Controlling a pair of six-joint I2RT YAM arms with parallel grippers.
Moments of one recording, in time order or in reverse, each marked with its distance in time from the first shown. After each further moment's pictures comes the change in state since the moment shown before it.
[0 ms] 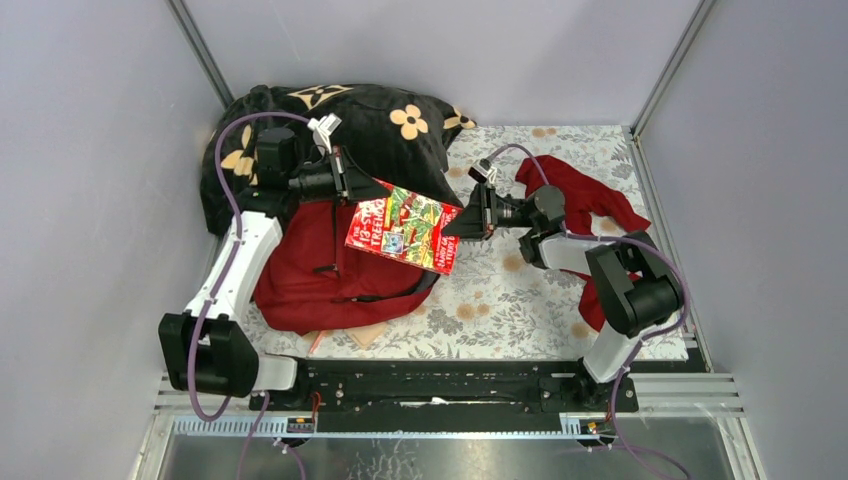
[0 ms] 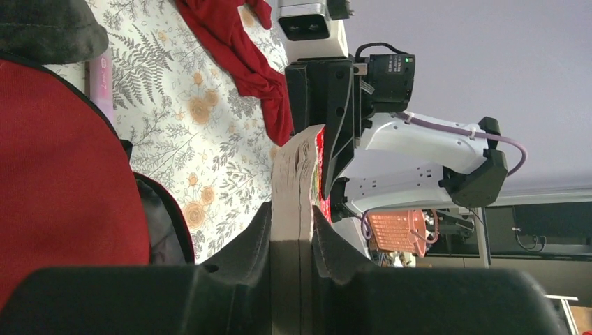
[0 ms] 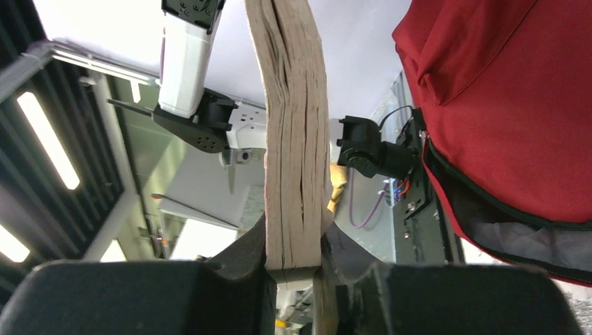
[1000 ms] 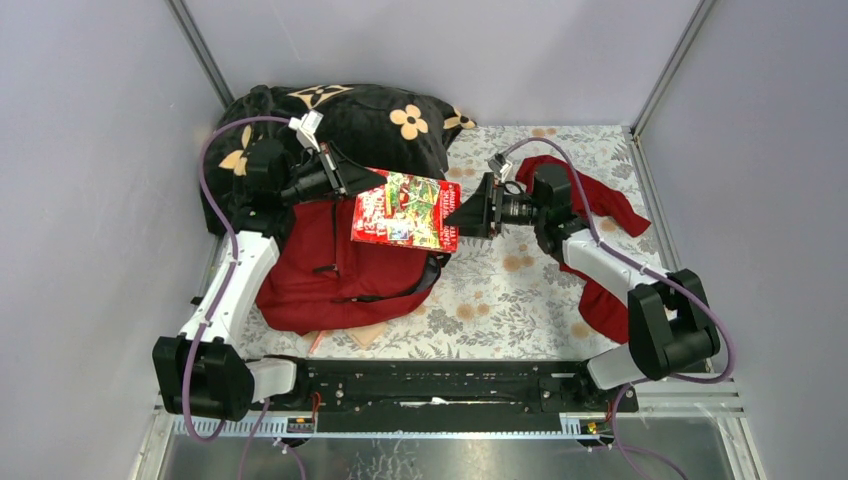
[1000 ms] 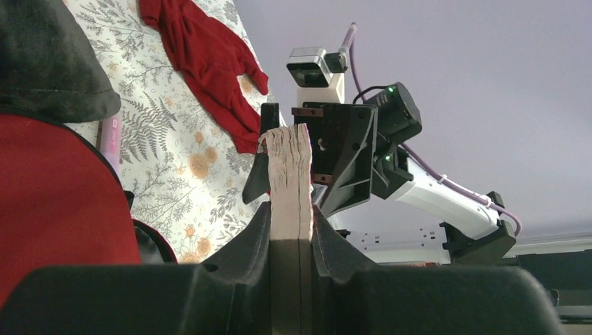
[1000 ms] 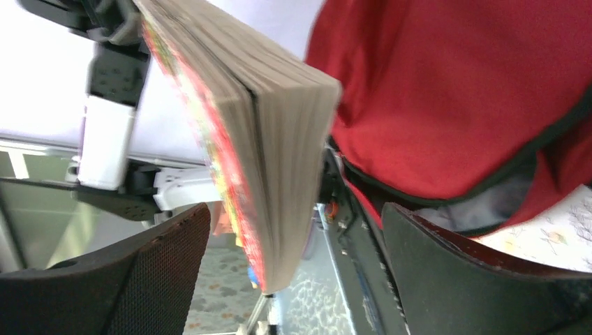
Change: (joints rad) left arm -0.001 -0.113 -0.127 0.302 -0.150 -0.214; right arm -0.032 -0.286 0.111 -1.092 0.205 -0.726
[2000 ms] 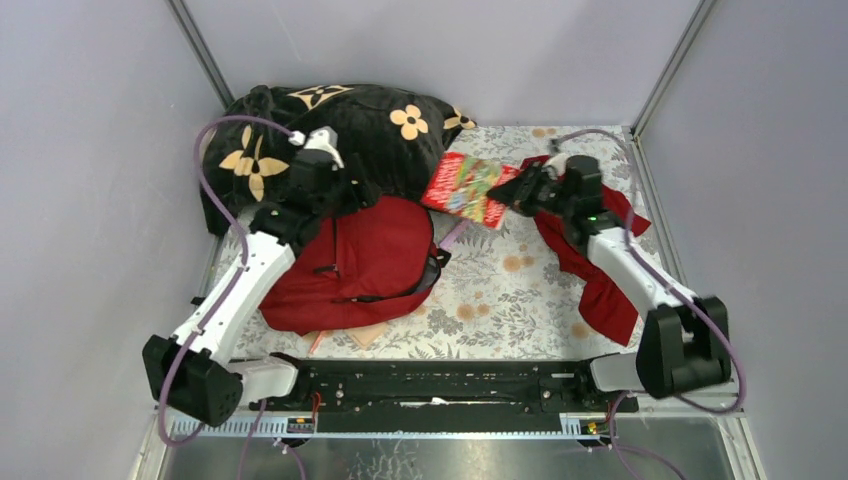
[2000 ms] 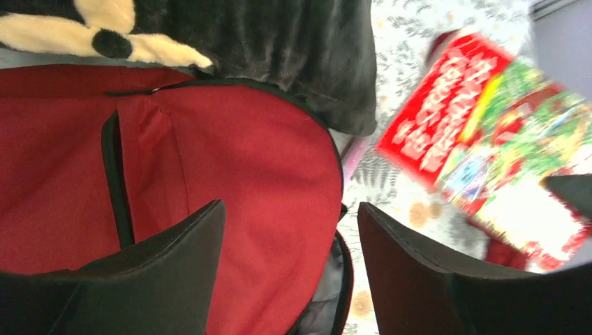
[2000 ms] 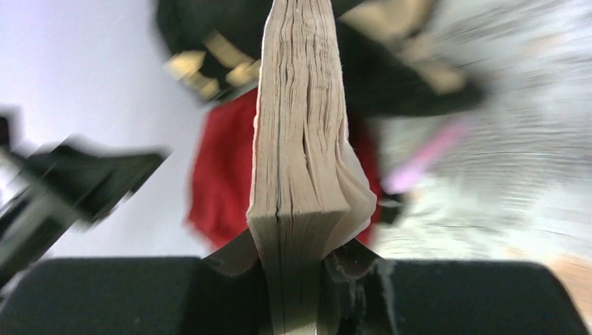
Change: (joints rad) left arm -0.188 -0.005 0.082 -0.491 -0.859 0.353; right arm -0.111 -0.059 -0.003 -0.081 0.348 -0.006
